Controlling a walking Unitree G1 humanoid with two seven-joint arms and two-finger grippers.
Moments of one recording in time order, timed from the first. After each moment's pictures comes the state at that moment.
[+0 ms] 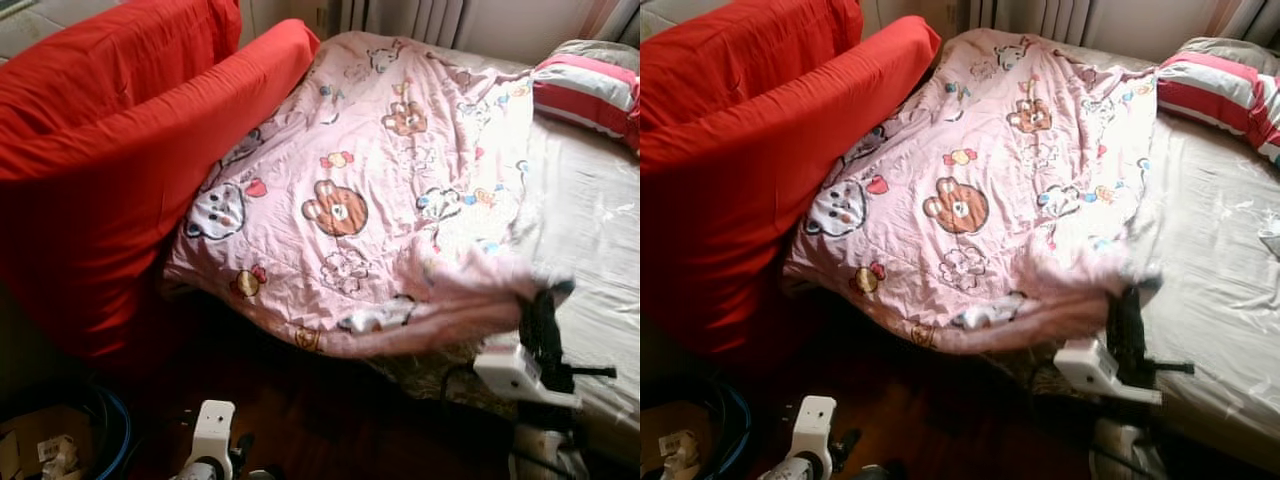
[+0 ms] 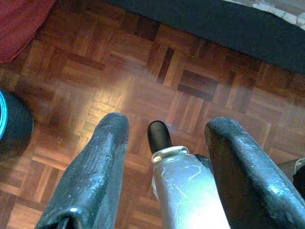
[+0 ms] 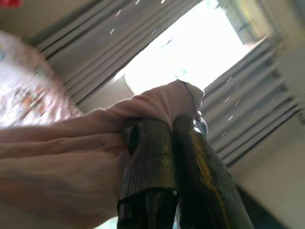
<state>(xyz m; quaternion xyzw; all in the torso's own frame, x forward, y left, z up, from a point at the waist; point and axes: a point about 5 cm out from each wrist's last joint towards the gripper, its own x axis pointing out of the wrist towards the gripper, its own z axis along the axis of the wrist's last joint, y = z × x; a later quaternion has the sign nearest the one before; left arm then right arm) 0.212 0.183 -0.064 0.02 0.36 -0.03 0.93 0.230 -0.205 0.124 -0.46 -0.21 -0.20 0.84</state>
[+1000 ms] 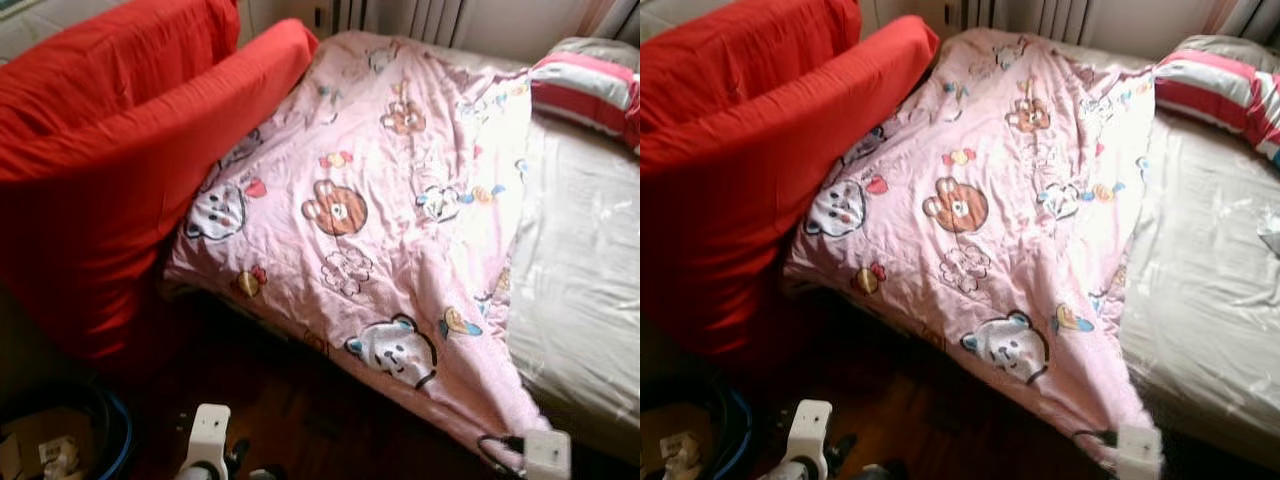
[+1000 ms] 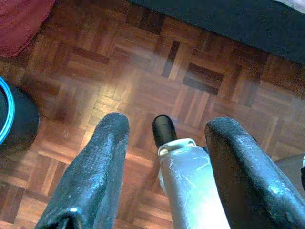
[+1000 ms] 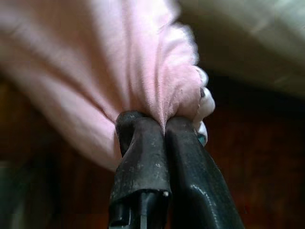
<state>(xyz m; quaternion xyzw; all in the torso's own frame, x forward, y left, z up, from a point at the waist) 0.207 0.189 -0.066 0.03 0.37 -0.02 0.93 0.145 -0.232 -0.075 -0.05 0.43 -0.20 0.88</state>
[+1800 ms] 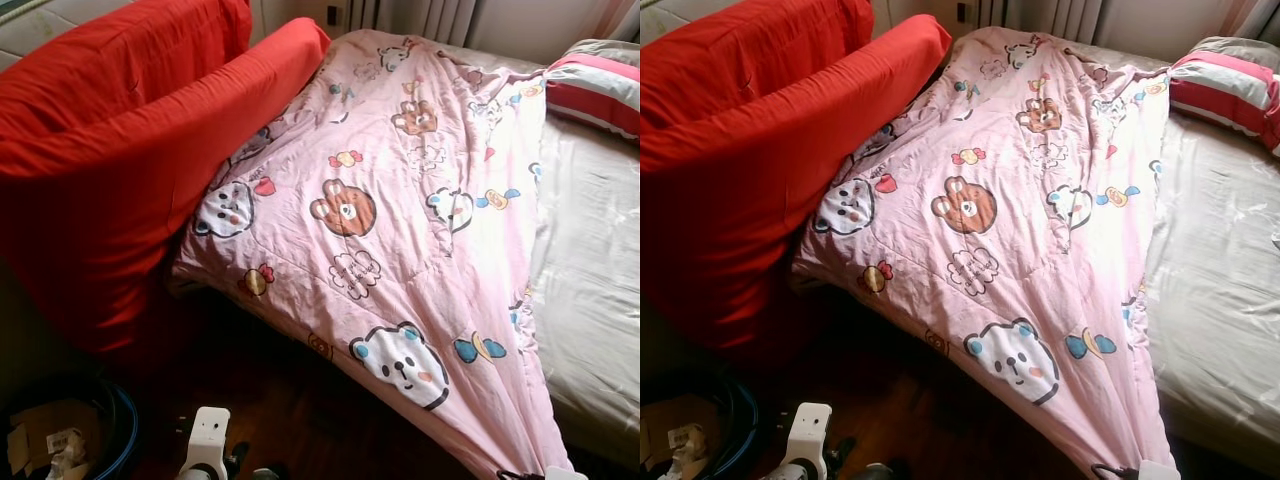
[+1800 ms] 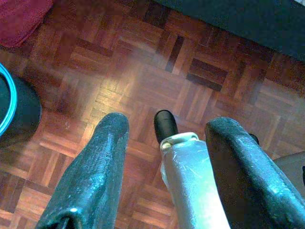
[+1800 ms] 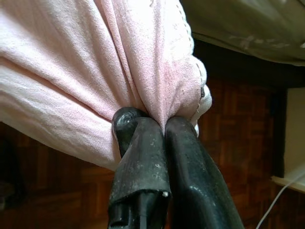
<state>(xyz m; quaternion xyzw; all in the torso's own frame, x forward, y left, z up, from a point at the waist) 0.205 0.188 -0.068 0.03 0.37 -0.02 0.93 0.120 -0.262 -0.086 -0.07 0.46 -0.29 0.83</state>
